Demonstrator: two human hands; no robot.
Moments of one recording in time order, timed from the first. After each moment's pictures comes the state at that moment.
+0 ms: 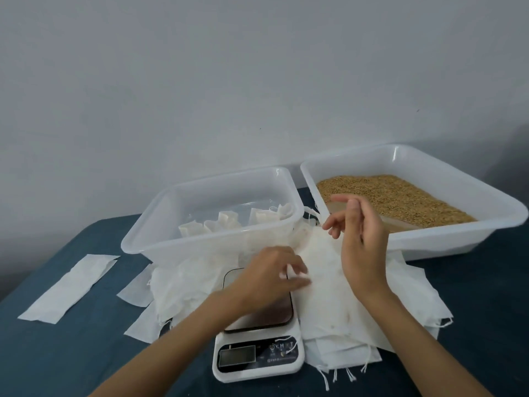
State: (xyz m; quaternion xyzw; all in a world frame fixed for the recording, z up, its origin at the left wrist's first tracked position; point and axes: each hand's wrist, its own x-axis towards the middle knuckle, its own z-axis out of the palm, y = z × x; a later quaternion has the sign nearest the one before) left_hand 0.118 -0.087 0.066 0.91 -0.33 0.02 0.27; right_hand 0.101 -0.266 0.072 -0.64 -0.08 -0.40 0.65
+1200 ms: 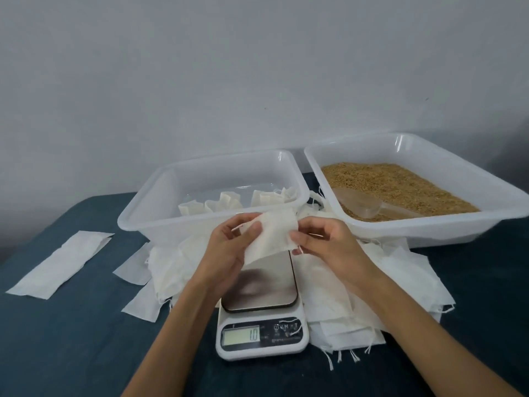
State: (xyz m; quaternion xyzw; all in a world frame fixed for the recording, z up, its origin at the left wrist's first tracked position) left_hand 0.123 -0.037 0.052 0.57 -0.09 -0.05 0.81; right_hand 0.106 -0.248 0.048 -0.65 -0.14 0.00 0.75
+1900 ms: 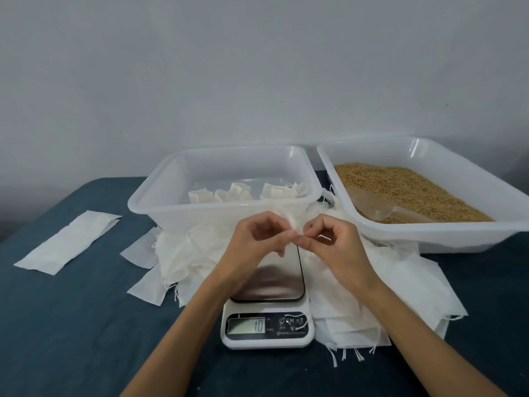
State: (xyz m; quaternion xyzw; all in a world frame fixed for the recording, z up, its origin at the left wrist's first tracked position) left_hand 0.110 -0.049 0.049 0.67 -0.21 -0.01 0.71; right_hand 0.105 -0.238 0.039 -0.70 -0.18 -0.10 0.68
